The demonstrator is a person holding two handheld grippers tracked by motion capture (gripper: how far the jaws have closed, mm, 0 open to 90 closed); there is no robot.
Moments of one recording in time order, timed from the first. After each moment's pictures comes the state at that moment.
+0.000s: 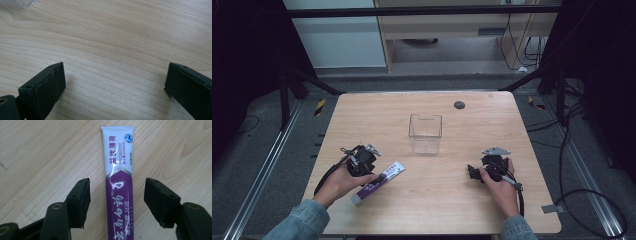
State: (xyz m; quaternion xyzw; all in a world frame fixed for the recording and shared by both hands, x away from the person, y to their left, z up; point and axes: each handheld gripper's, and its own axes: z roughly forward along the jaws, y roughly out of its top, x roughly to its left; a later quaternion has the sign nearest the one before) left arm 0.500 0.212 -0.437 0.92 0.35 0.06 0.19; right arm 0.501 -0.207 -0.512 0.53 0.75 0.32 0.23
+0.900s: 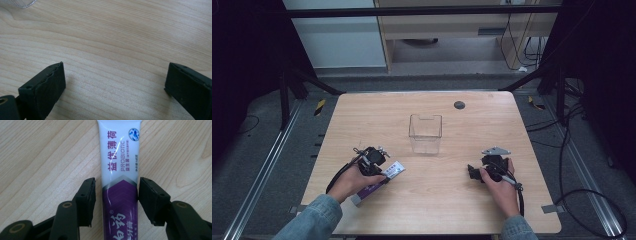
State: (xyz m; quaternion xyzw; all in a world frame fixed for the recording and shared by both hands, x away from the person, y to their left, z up) left arm 0.515 0.193 -0.462 0.92 0.36 0.04 0.15; right arm 0.501 -0.207 -0.512 0.53 0.75 0.32 0.23
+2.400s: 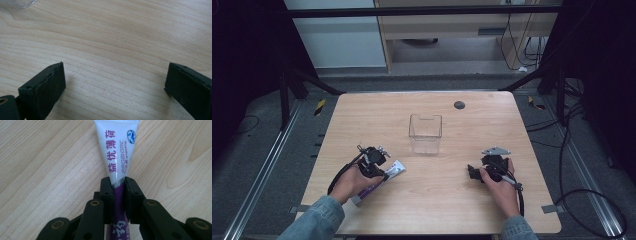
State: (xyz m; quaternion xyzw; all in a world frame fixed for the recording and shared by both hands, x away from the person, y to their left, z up) left arm 0.512 0.194 -0.458 0.92 0.35 0.03 0.17; right arm 0.501 -0.207 -0.512 0.53 0.75 0.32 0.23
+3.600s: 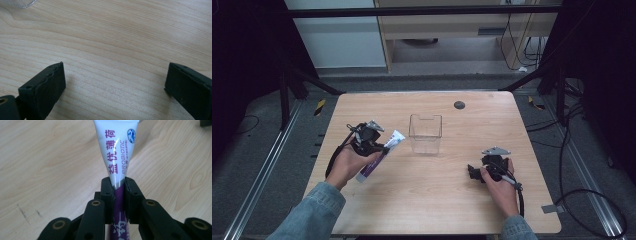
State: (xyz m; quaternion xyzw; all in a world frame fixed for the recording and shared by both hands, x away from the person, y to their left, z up) left arm 0.537 0.199 -0.389 0.88 0.36 0.10 0.28; right arm 0.501 -0.207 -0.512 0.53 0.75 0.32 0.23
